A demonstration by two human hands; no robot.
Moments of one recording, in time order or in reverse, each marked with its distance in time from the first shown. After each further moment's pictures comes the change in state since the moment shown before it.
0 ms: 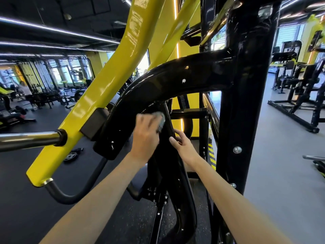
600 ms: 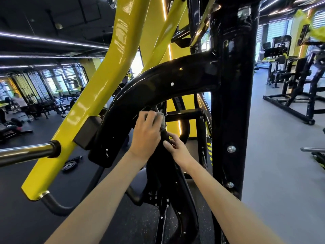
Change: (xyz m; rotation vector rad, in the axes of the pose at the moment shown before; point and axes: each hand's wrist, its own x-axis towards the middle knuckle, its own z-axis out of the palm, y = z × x) left_hand 0.026 0.013 0.004 0.140 -0.096 0.170; right_hand 0.003 0.006 0.002 0.016 0.034 0.003
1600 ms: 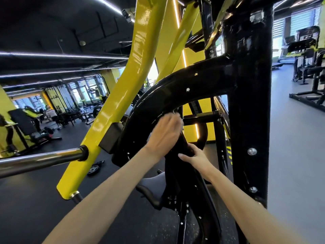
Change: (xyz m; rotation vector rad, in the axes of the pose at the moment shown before) left_hand 0.015 -0.011 -0.013 0.155 -0.273 0.225; right_hand -0.002 0.018 -0.003 0.041 0.013 0.071
